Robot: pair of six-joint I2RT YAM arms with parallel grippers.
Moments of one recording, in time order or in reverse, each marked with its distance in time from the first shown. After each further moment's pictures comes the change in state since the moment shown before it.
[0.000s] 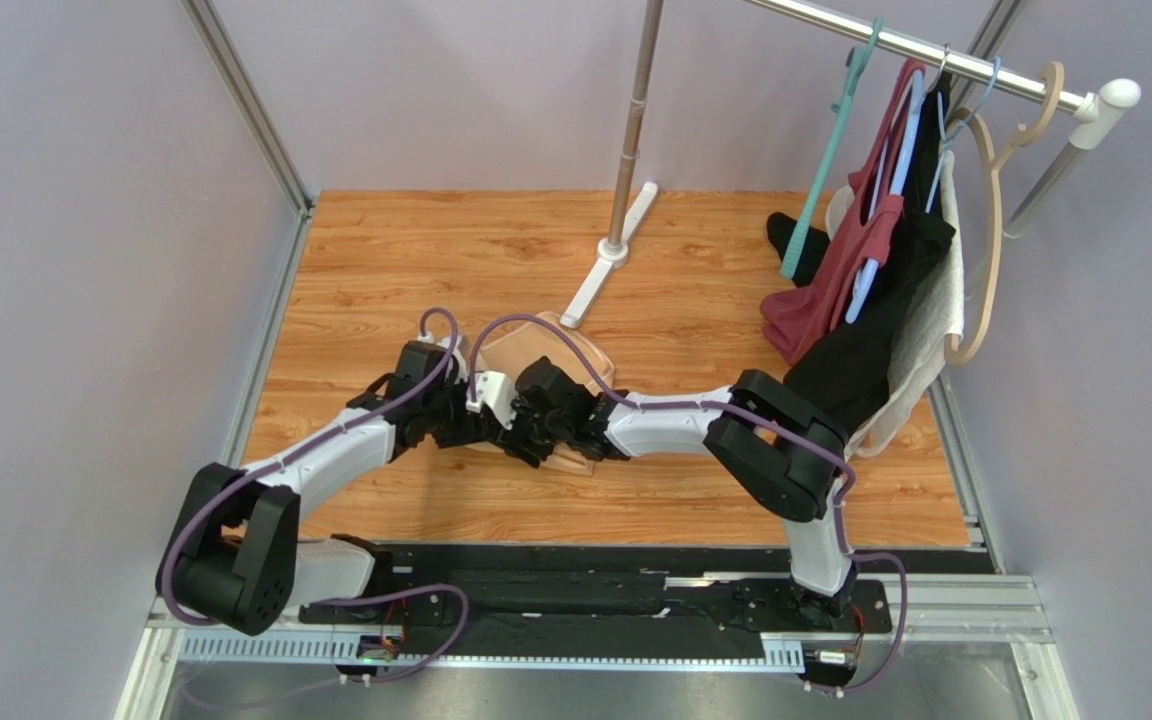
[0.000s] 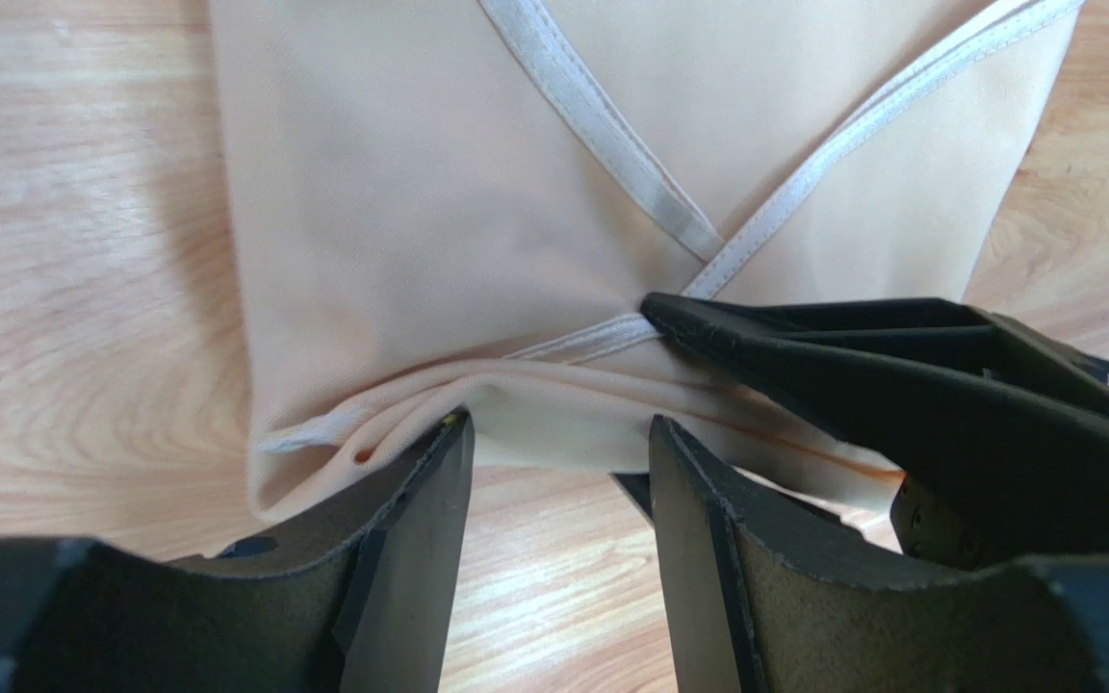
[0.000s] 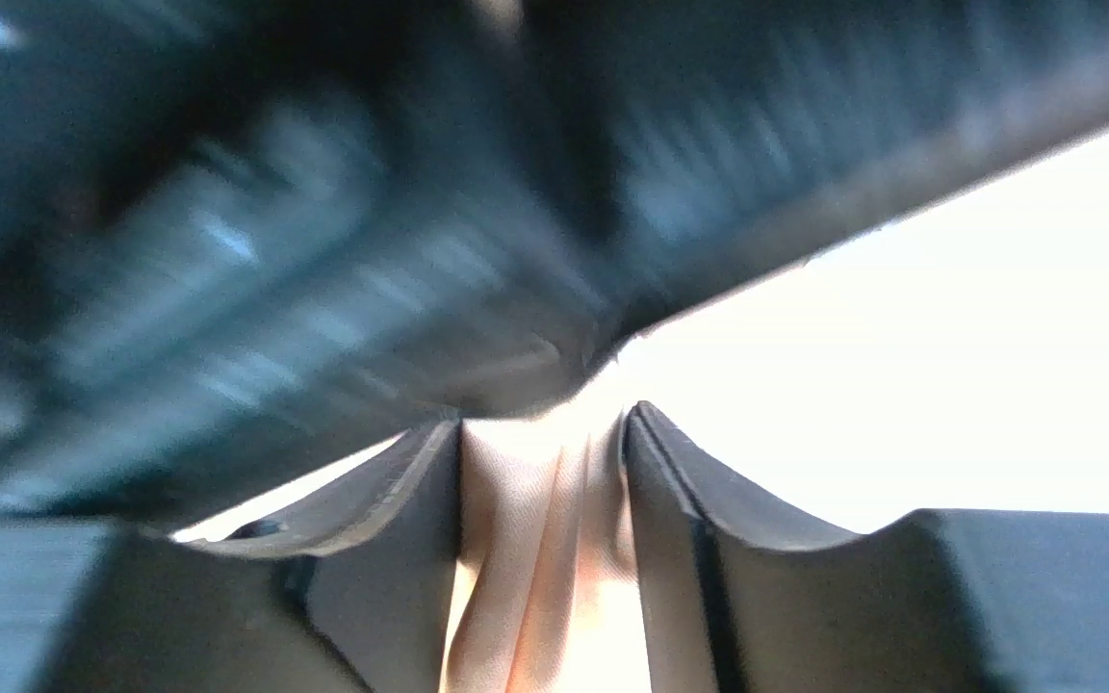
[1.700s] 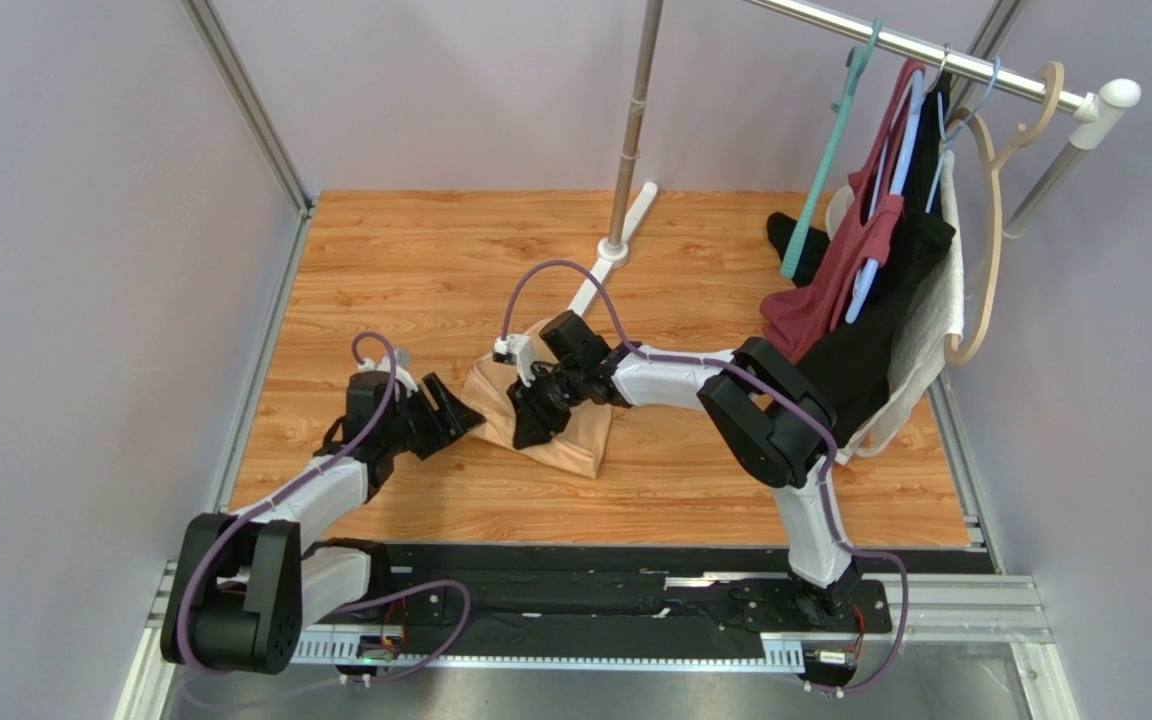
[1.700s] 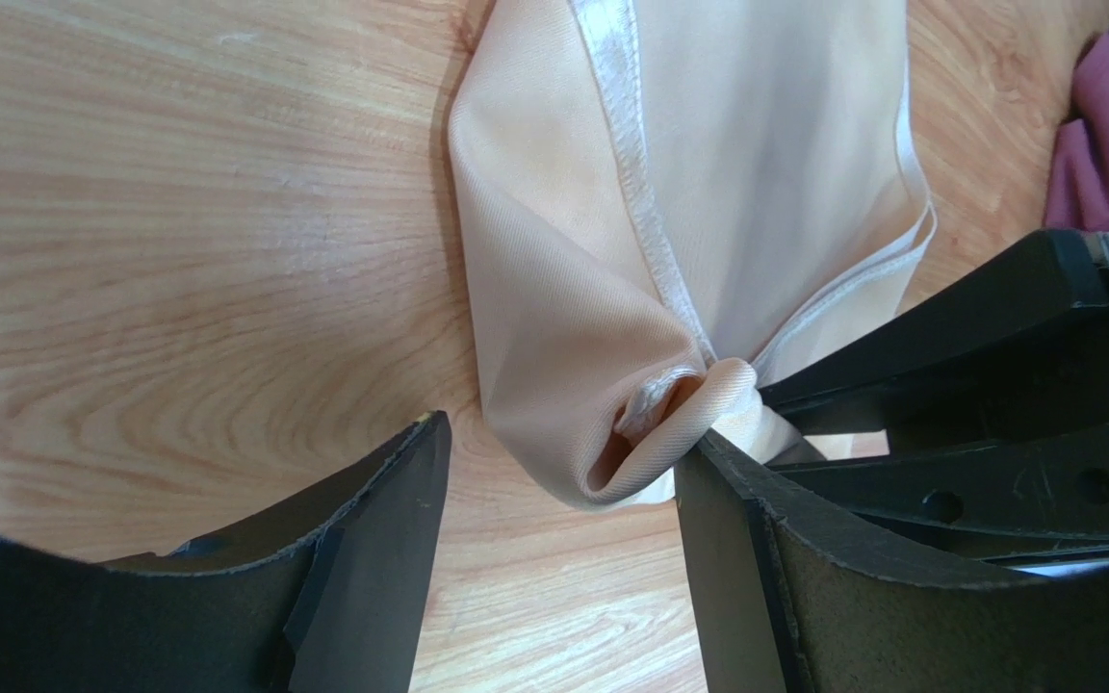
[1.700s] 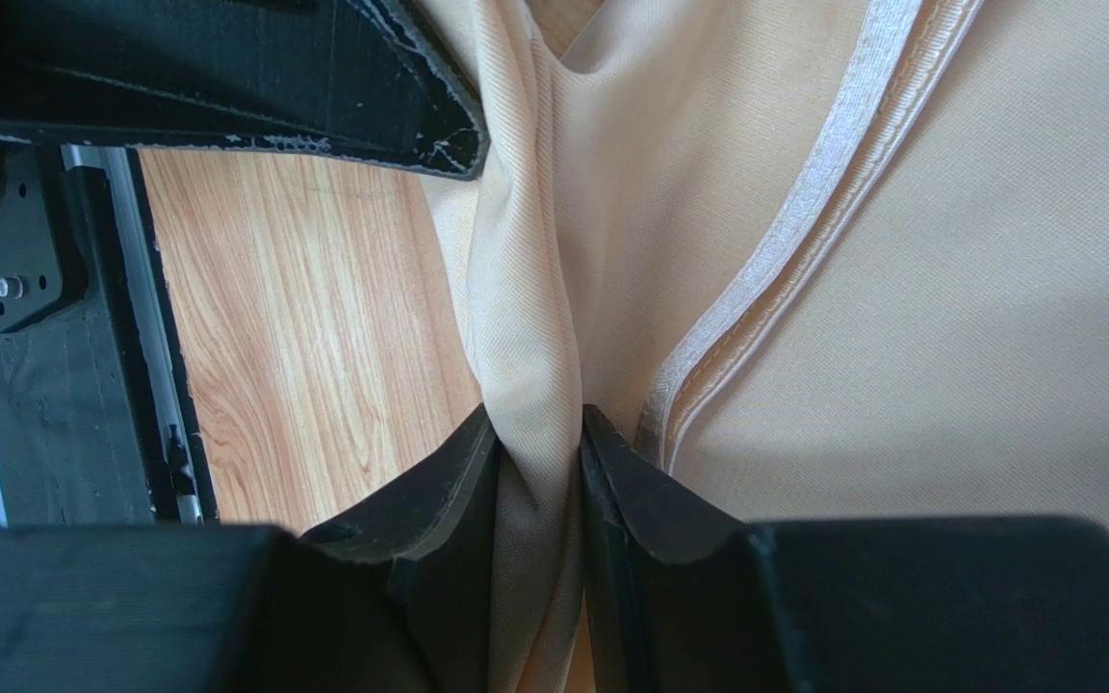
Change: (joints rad) left arm 0.250 -0.159 -0.268 0.328 0.122 -0.190; right arm -0.187 0.116 0.170 -0.221 -0.484 0.230
